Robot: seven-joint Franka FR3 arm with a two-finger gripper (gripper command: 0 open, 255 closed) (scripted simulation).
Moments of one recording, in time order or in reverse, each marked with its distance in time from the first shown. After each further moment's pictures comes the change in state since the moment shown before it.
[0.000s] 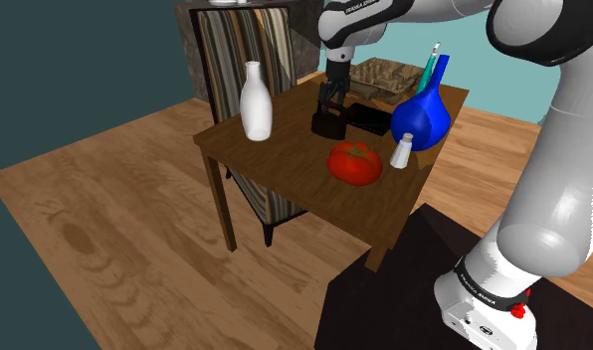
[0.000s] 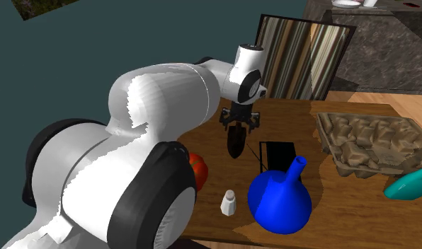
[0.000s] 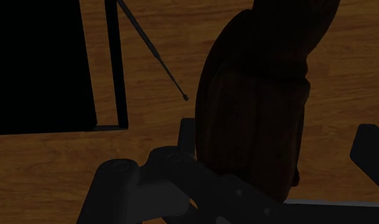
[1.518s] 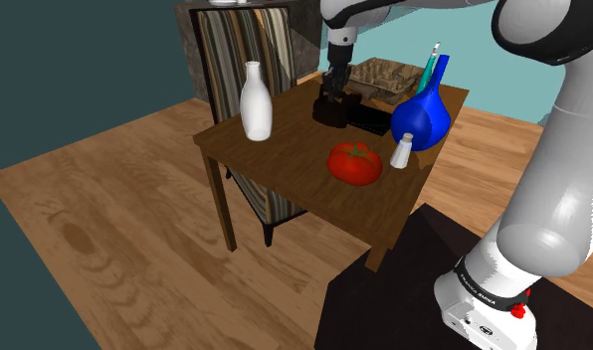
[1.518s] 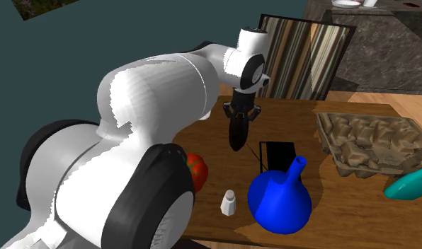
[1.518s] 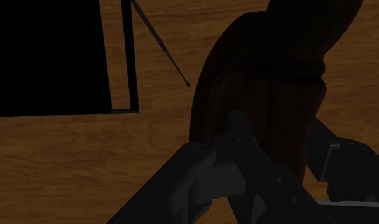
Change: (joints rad) arm -0.002 -0.019 -0.003 0.089 -0.005 -0.108 0.002
